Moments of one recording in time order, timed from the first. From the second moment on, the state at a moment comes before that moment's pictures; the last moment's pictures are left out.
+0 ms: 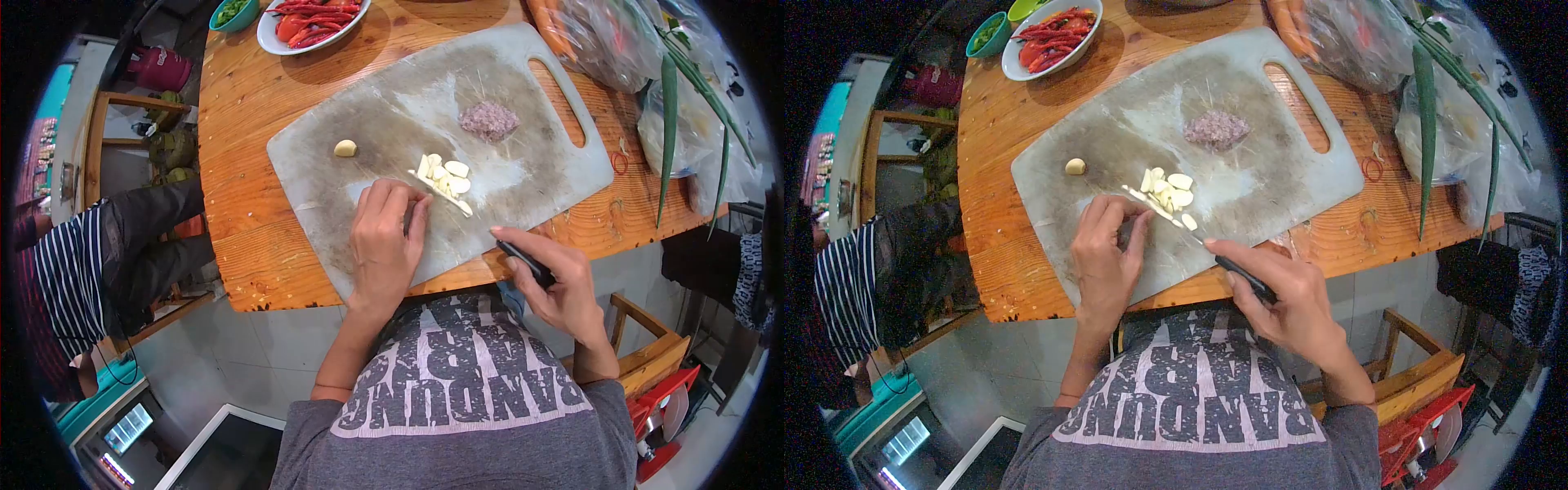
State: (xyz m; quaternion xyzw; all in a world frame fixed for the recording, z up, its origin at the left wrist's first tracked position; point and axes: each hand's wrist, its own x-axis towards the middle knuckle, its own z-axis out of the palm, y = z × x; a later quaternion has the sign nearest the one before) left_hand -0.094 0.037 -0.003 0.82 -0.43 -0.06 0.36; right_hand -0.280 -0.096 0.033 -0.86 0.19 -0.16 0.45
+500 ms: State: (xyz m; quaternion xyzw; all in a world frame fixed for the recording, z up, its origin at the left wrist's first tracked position) left_hand -0.116 0.029 0.012 0.76 -0.51 0.02 0.40; right_hand -0.279 -0.099 0.044 -0.93 0.22 -0.18 0.22
